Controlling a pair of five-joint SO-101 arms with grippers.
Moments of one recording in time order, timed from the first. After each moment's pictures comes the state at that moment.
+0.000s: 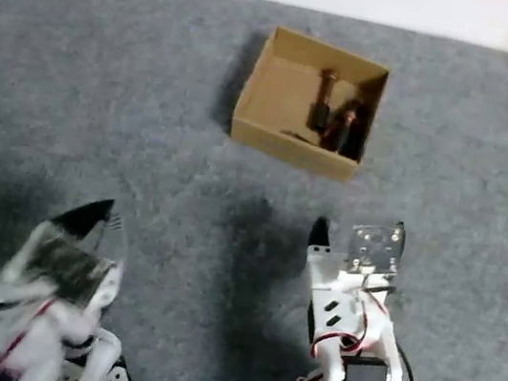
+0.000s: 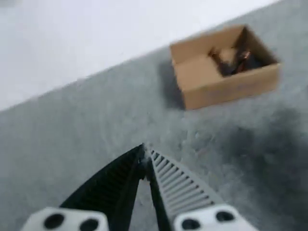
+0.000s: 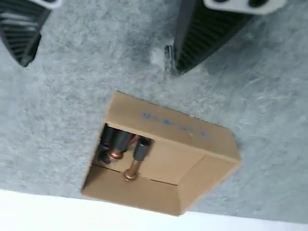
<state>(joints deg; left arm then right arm) 5.9 -102.4 56.2 80.3 -10.5 -10.3 -105.0 95.8 38.5 6.5</state>
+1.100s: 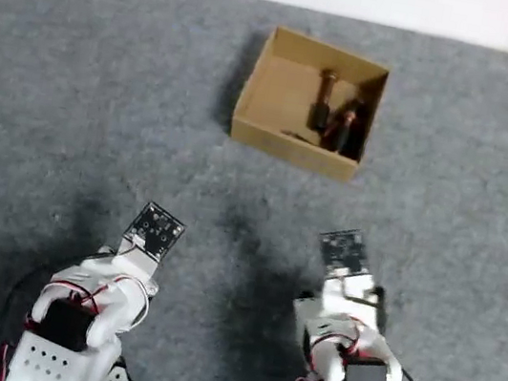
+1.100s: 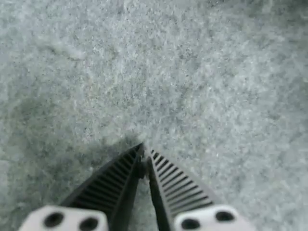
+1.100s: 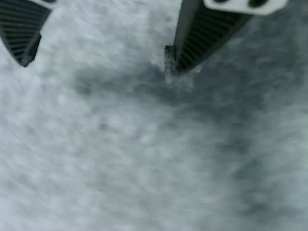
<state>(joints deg) 7.1 -103.7 96.0 77.1 -10.0 -7.6 -104.9 95.8 70.9 11.6</state>
